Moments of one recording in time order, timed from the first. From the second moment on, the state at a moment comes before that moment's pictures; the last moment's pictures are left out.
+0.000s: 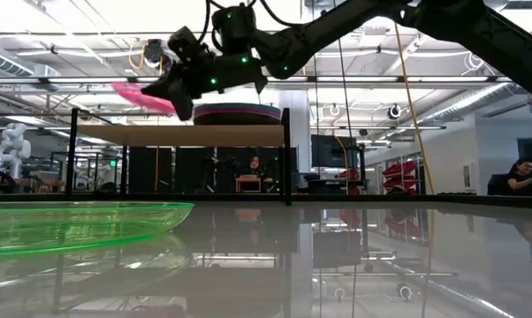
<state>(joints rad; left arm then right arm) -0.37 0.70 0.59 0.45 -0.63 0.35 -0.23 2.32 1.88 0.31 -0.16 -0.86</state>
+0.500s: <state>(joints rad) -0.39 0.69 0.61 0.30 -0.92 0.44 -0.18 2.24 1.87 0.11 -0.10 -0.87</state>
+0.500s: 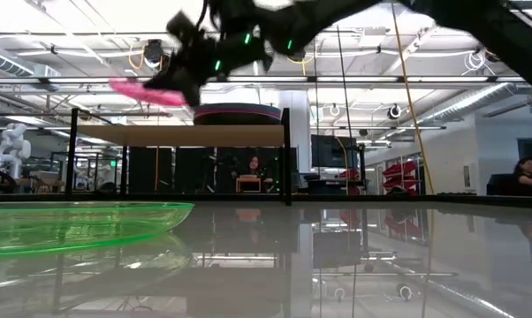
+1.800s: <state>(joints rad) -0.46 1.38 0.97 -0.14 -0.82 0.50 0.08 1.44 1.03 0.00 -0.10 -0.48</state>
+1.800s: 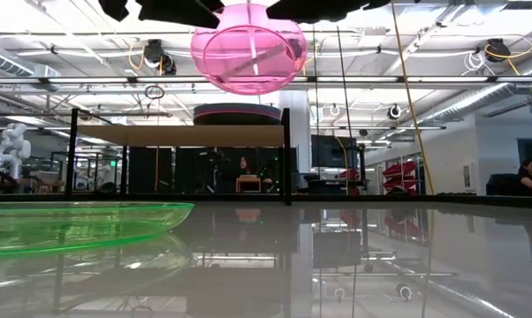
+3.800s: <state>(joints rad) -0.18 1.19 0.97 -0.70 -1.09 0.42 0.12 1.25 1.03 -0.02 -0.07 -0.47</state>
